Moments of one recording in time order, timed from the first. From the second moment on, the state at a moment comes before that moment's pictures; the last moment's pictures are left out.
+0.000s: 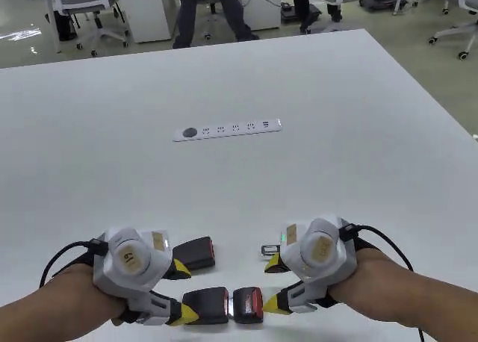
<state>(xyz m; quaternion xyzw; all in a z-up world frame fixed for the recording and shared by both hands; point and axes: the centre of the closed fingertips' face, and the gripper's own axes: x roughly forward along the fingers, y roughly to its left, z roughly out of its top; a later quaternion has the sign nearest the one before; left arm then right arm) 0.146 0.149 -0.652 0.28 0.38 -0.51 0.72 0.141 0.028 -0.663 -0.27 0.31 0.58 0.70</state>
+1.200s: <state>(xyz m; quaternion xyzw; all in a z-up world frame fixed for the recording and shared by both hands) 0.210 0.149 -0.684 0.34 0.38 -0.55 0.67 0.217 -0.013 -0.686 -0.28 0.30 0.59 0.70</state>
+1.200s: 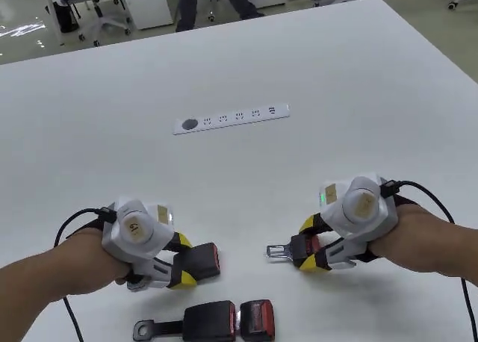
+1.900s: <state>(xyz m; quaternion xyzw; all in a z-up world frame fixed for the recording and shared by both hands) 0.211 0.151 -0.689 0.36 0.37 -0.57 0.64 0.220 -0.005 -0.687 -0.27 0.29 0.59 0.70</state>
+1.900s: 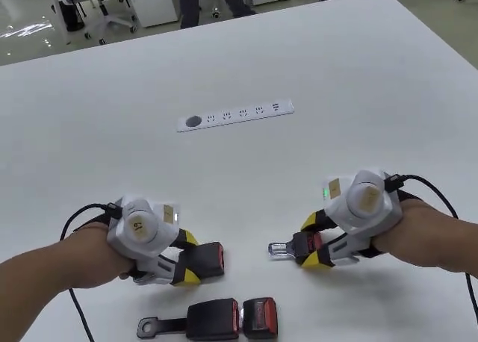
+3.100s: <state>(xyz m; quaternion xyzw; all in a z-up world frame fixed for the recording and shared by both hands) 0.210 0.148 -0.687 0.35 0.38 -0.57 0.64 0.213 0.072 -0.683 -0.29 0.26 0.61 0.69</state>
